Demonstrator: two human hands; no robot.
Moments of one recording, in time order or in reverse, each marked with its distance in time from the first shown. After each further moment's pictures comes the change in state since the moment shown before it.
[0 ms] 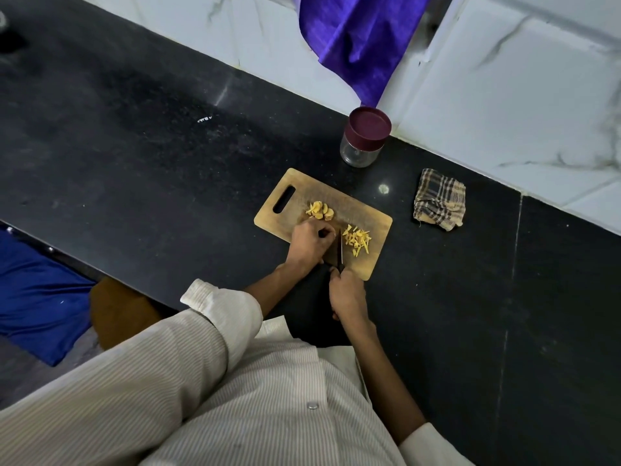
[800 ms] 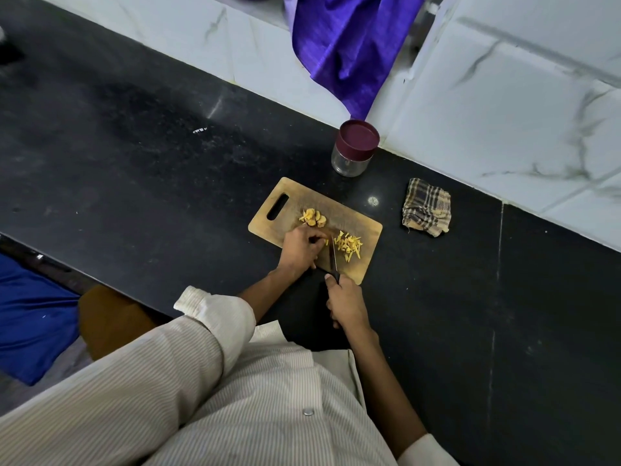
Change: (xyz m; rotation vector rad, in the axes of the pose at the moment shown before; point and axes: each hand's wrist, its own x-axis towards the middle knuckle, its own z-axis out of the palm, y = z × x) left_hand -0.002 -0.005 -0.001 -0.071 -0.004 -0.040; right_hand 0.004 0.019 -0.005 0.102 -0.057 -0.053
